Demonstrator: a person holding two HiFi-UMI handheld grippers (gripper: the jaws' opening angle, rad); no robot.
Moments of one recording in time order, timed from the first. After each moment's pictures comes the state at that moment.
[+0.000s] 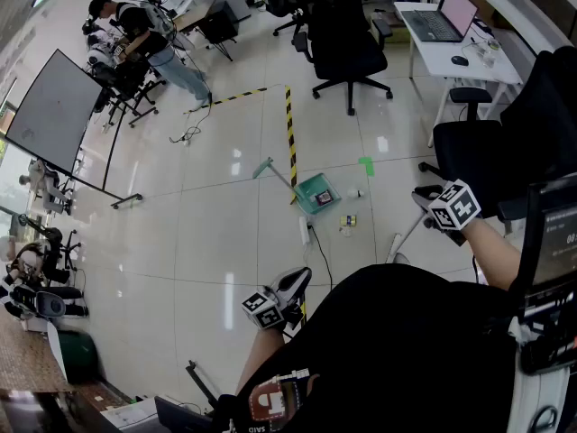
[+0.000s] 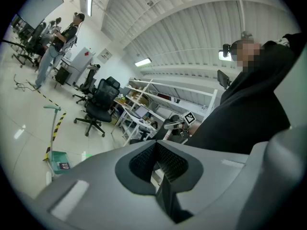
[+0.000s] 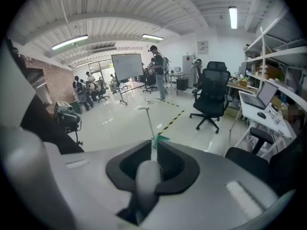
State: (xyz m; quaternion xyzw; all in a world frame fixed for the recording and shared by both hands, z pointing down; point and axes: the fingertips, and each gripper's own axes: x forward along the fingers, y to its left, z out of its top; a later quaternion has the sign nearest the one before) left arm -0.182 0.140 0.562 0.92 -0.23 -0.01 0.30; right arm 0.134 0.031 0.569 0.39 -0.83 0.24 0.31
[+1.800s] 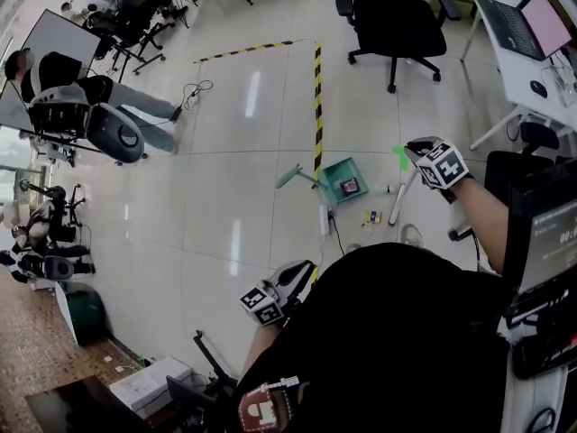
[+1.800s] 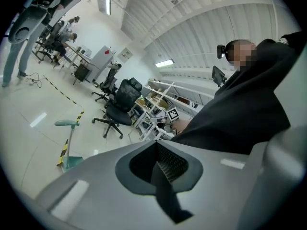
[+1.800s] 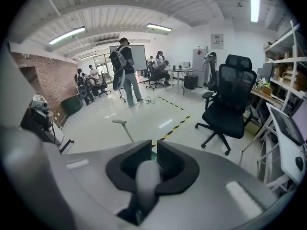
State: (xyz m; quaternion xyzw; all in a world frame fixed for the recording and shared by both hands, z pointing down) left arm -0.209 -0.105 0.588 0.87 -0.30 0.00 0.38; right arm 0.068 -0.352 0.662 0.35 -0.84 0.22 0.35
